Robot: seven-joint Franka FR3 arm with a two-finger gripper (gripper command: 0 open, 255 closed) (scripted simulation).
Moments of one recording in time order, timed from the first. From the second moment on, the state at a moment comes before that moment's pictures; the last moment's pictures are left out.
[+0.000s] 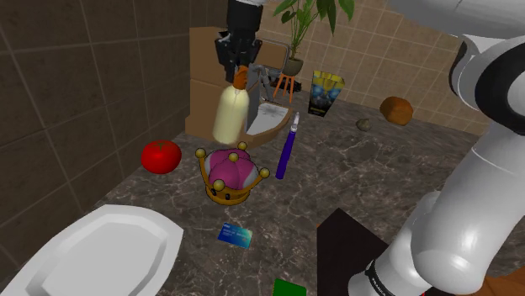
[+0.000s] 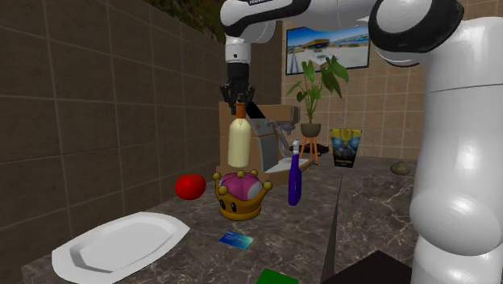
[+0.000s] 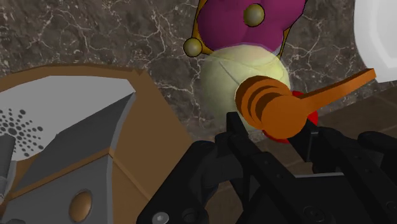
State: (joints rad) arm 0.15 0.05 0.19 -1.42 -0.08 1.55 0.19
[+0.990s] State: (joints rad) arm 0.25 -0.19 0.31 -1.47 -0.03 1.34 0.41
